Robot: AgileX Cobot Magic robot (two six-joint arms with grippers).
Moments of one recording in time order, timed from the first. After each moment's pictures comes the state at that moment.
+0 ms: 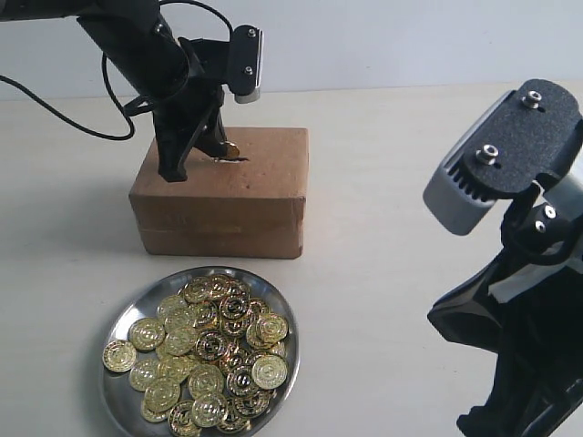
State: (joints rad) left arm -0.50 1.98 -1.57 -0.17 0.88 1.30; right arm 0.99 0.96 -0.74 -0.06 0.89 0.15
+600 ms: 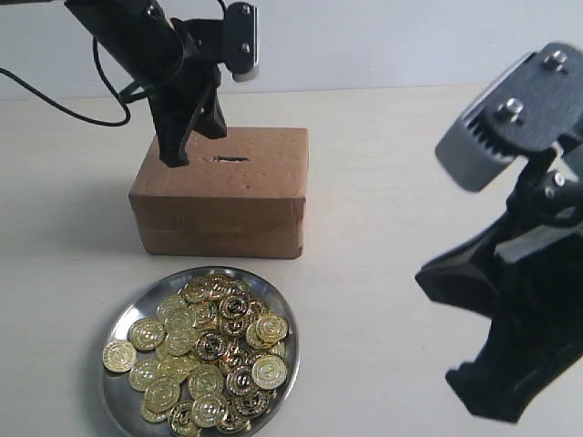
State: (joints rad) left arm -0.50 1.94 -1.57 -0.17 0.86 1.24; right arm 0.99 0.93 -0.74 -0.11 0.80 0.20
